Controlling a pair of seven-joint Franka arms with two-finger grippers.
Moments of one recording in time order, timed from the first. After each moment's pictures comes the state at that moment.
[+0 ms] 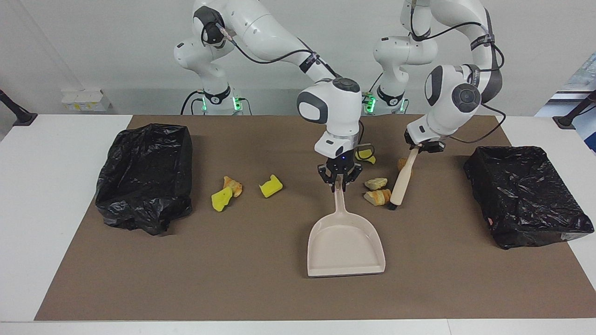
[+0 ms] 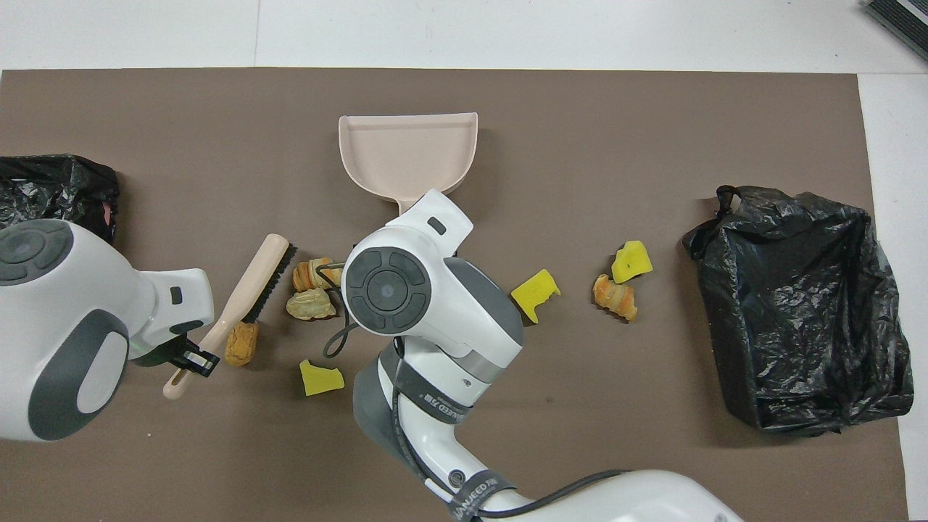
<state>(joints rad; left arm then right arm) -0.13 -0.16 -0.04 -2.20 0.02 1.75 0.30 0.65 0.46 0.06 -1.50 -0.22 2.19 0.76</state>
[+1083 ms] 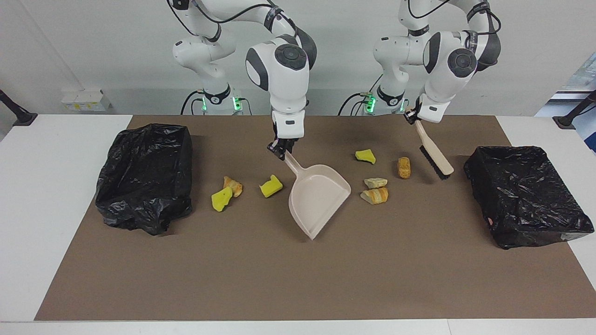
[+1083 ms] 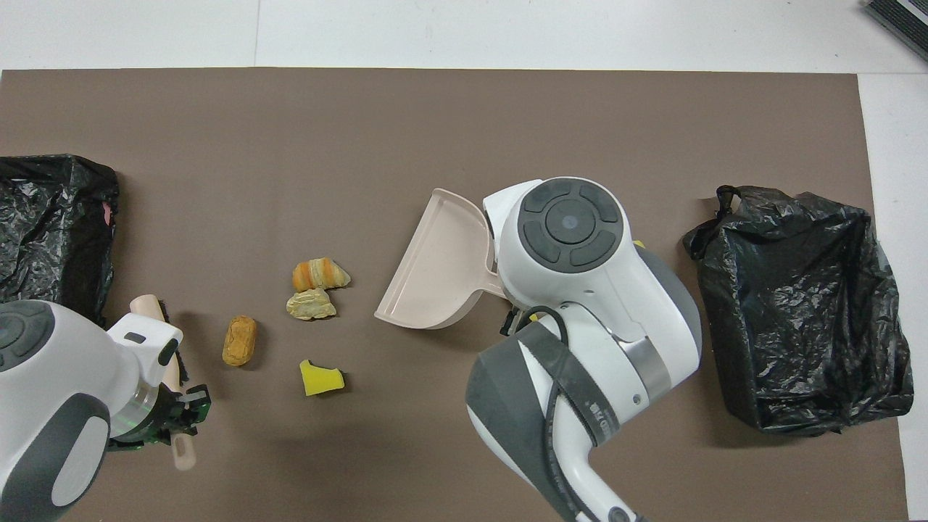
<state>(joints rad) -0.14 -0.36 -0.04 -2.42 0.02 1.69 -0.59 0.48 0.19 0.06 -1.68 -0.01 1.80 -0.70</state>
